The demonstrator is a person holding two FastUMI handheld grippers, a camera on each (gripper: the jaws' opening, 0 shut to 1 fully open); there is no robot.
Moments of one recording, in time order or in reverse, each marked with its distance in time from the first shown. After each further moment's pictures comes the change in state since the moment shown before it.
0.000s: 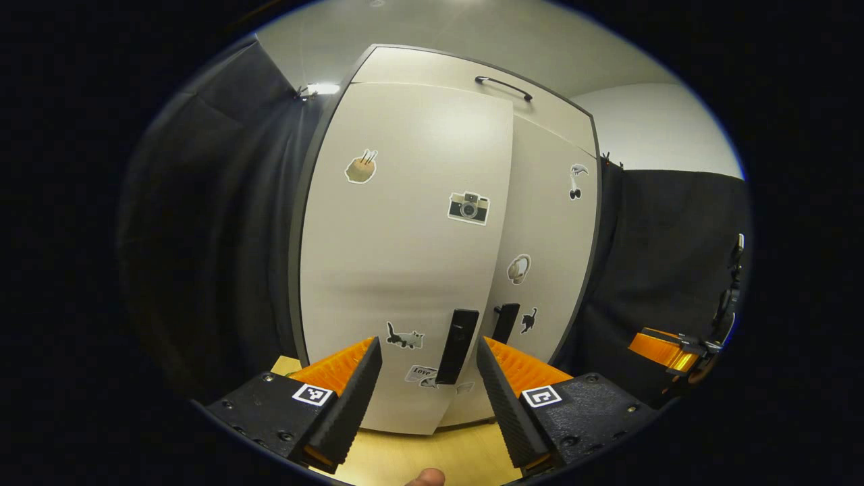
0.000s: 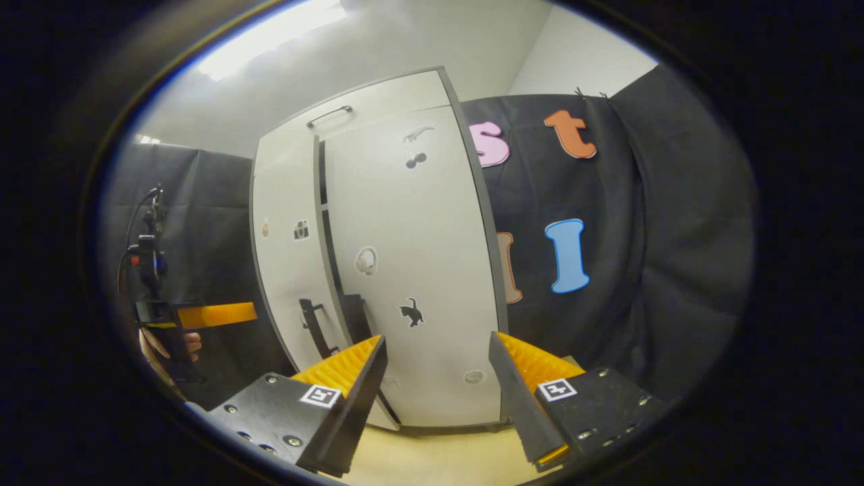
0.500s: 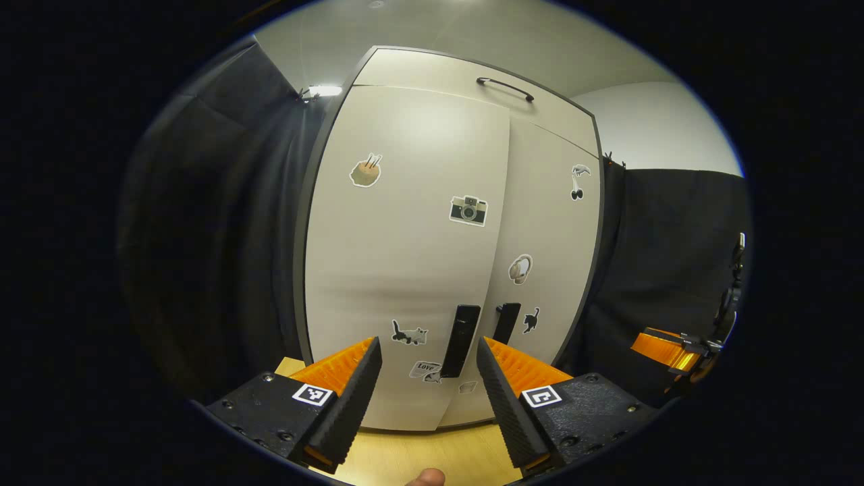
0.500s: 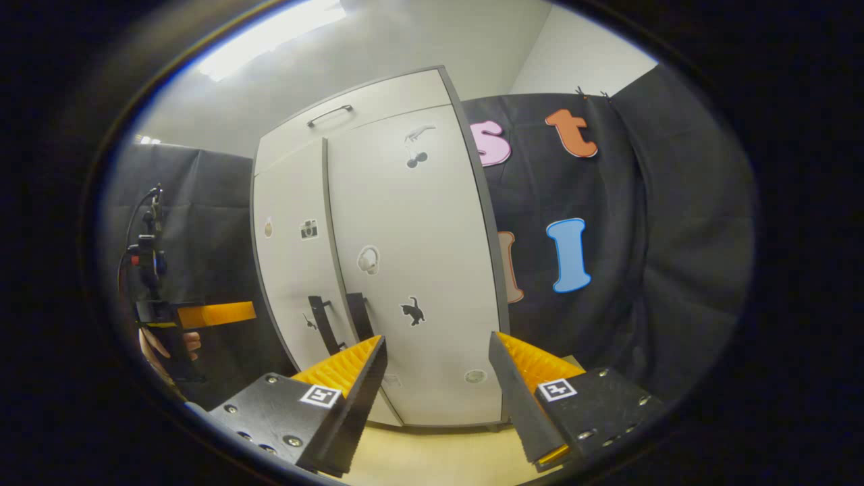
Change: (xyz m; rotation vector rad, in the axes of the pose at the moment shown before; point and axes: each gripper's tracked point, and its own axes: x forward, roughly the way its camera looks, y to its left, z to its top) left arm -0.002 0.001 0.000 0.009 -0.005 0.025; right arm 0.000 0.001 -0.002 -0.001 0.006 0.007
